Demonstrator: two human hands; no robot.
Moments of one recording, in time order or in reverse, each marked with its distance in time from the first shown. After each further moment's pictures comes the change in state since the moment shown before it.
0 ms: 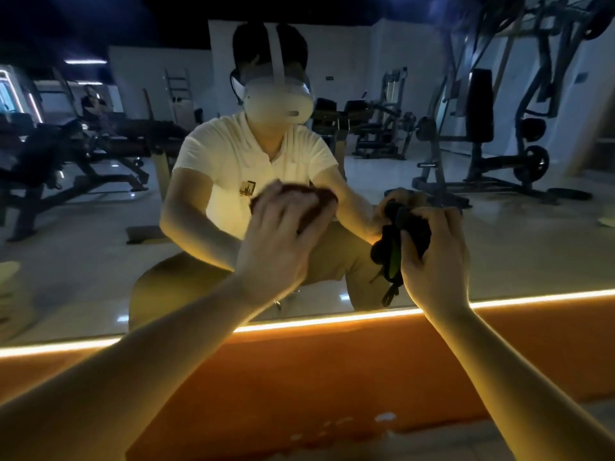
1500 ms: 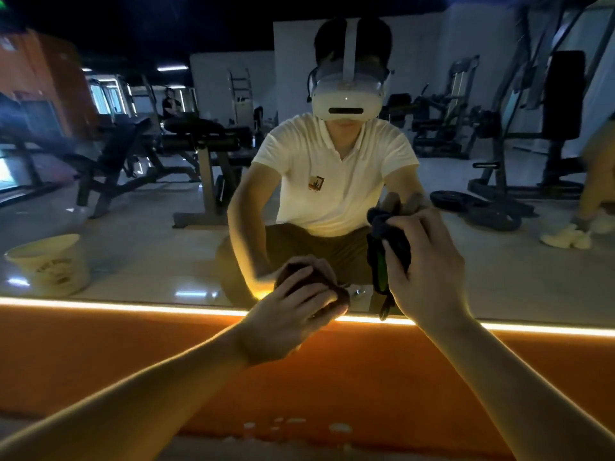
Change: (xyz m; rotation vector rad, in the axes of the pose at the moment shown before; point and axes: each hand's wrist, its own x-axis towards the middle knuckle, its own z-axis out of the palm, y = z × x) left_hand -0.026 0.146 0.048 0.064 -0.423 0.403; right_hand 0.021 0.117 -0.047 0.112 -0.172 -0.240
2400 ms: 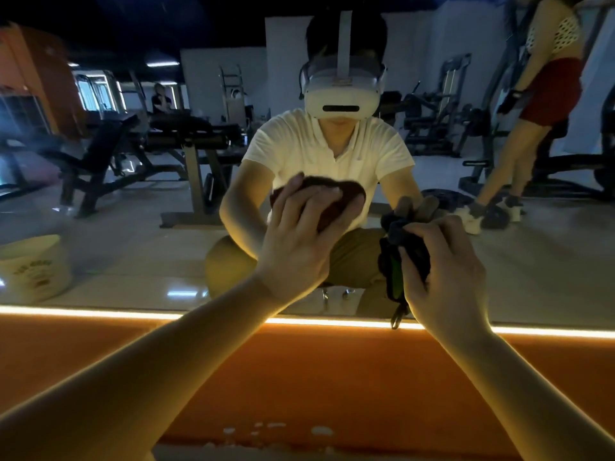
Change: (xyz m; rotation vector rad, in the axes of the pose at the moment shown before) left_hand 0.117 -0.039 -0.020 -0.044 0.505 -0.478; right_hand -0.013 0.040 -0.031 -0.039 0.042 0.000
